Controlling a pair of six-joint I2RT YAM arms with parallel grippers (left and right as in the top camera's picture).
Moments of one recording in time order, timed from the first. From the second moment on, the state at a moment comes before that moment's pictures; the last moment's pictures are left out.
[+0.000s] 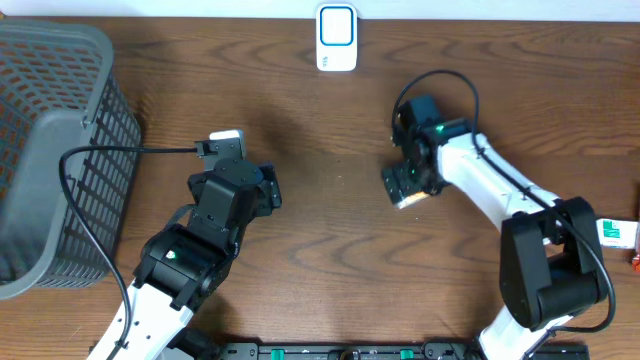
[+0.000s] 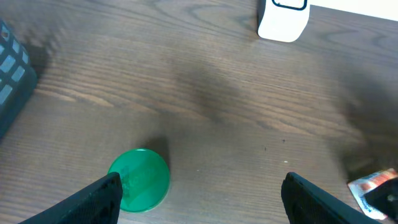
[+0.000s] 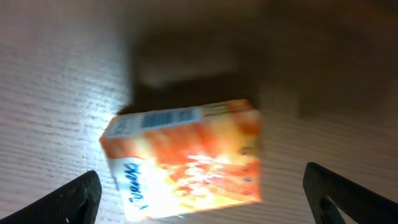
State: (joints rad) left arm -0.51 0.99 0.88 -0.62 -0.35 -0.50; right arm 0.34 1.85 1.19 -0.81 0.08 0.01
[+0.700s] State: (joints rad) left arm -0.51 0.99 0.88 -0.62 -0.35 -0.50; right arm 0.36 1.83 1.06 -0.65 0.08 -0.01
